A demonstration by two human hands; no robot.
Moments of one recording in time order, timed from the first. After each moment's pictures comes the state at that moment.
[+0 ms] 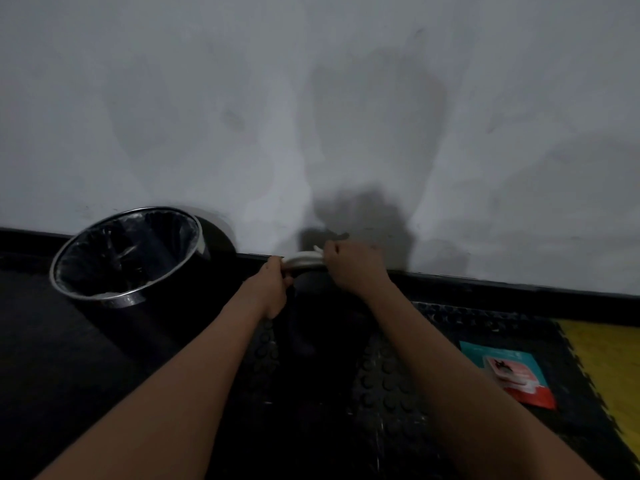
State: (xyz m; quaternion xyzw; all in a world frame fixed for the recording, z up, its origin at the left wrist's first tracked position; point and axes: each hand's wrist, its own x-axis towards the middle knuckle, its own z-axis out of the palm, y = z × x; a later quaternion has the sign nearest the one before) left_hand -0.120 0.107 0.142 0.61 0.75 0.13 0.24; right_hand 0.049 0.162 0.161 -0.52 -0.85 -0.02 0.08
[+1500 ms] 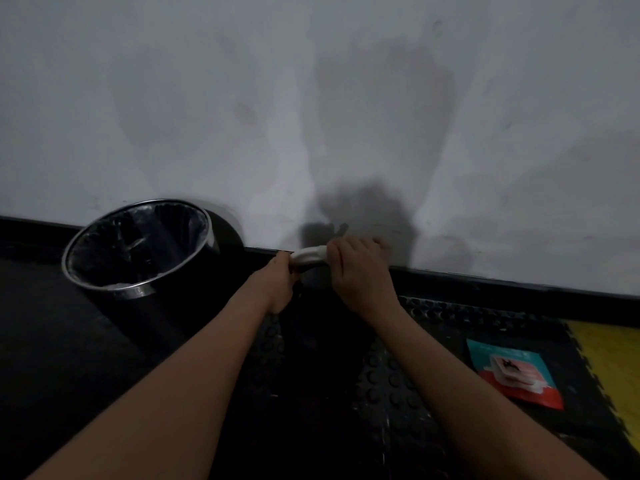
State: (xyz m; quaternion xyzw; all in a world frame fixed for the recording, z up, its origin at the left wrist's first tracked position) left_hand -0.125 0.103 0.146 0.61 0.74 0.13 0.24; right_hand 0.048 0.142 0.134 -0.50 -0.82 -0.05 0.28
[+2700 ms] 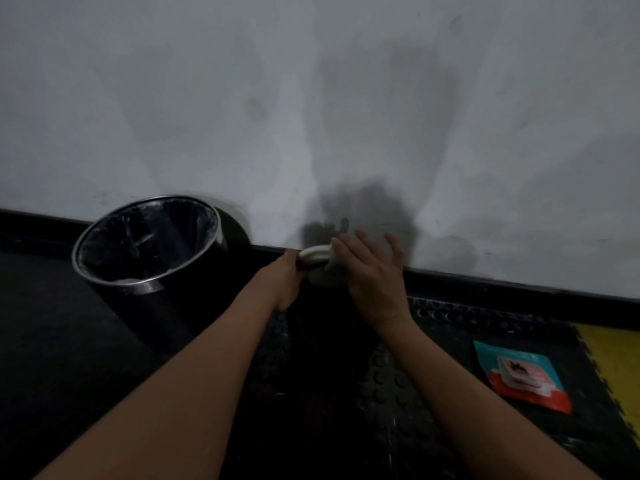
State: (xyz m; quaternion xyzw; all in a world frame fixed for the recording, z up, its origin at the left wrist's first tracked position) left_hand -0.131 0.105 0.145 0.62 0.73 0.14 0.23; right_hand 0.057 0.140 0.115 -0.41 -0.83 -0.18 0.33
